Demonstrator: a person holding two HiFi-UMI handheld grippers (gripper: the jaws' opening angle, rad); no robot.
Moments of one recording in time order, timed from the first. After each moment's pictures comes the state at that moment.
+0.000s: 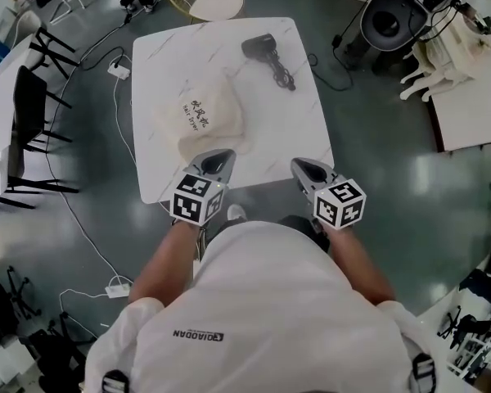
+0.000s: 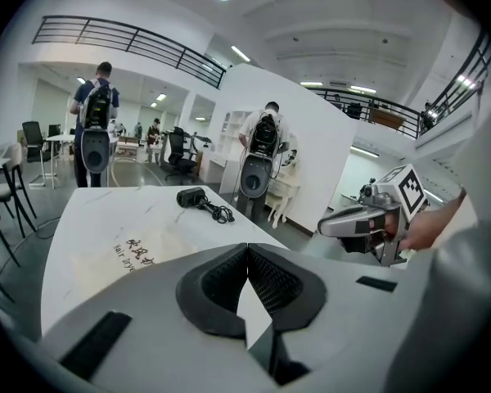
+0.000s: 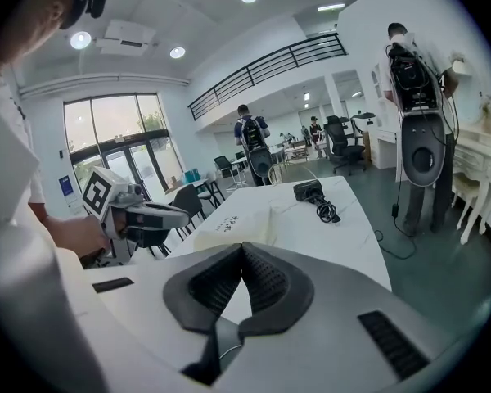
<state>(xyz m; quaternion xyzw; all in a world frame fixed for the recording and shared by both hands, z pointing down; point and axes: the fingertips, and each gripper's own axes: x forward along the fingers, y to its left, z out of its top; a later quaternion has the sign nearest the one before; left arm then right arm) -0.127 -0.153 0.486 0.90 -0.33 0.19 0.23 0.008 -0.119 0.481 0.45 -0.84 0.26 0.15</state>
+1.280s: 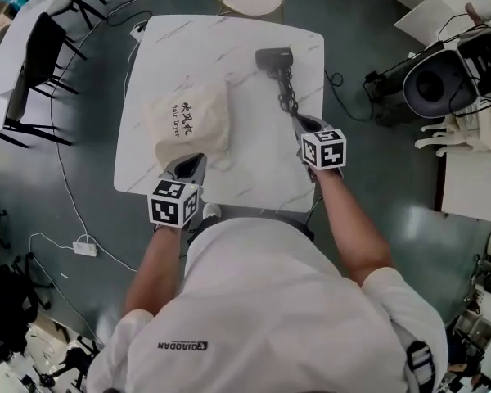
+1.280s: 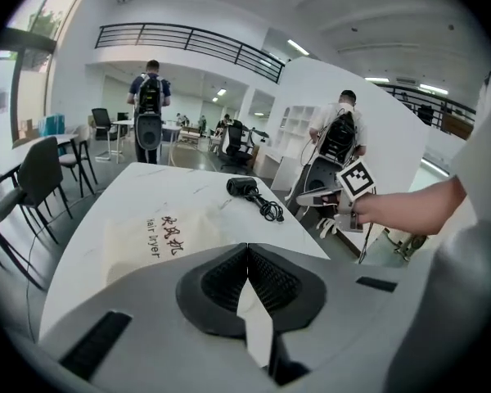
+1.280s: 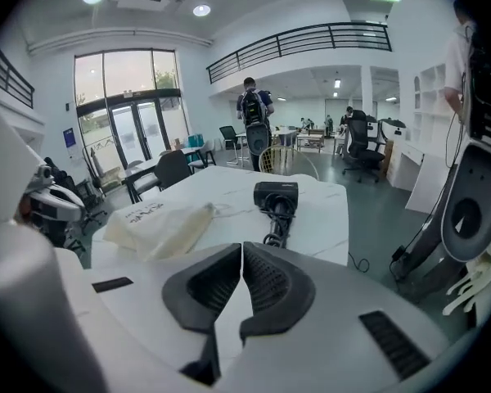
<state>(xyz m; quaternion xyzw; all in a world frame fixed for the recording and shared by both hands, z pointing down) -0.123 -0.218 0.530 0.78 -0.50 0.19 0.31 0.093 -0.370 0.570 0.40 -0.85 0.20 0.29</state>
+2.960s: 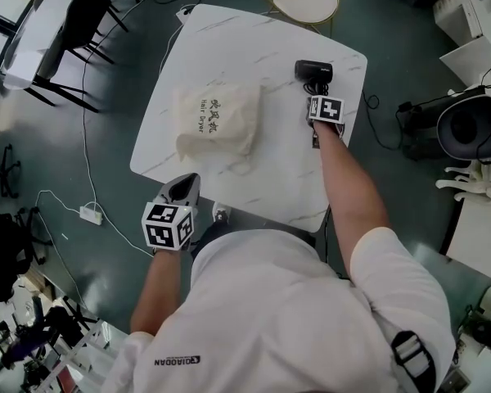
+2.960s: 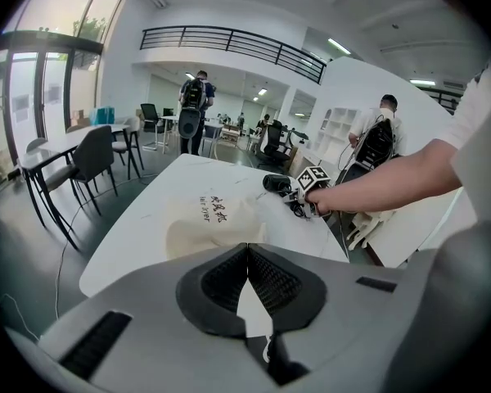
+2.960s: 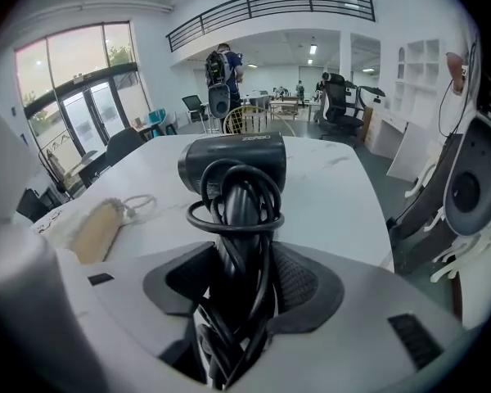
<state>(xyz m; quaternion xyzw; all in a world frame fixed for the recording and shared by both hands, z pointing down) -0.165 -0.162 0.530 0.68 -0.61 0.19 0.36 0.073 -0.522 0.696 0.46 -0.76 0.28 0.37</state>
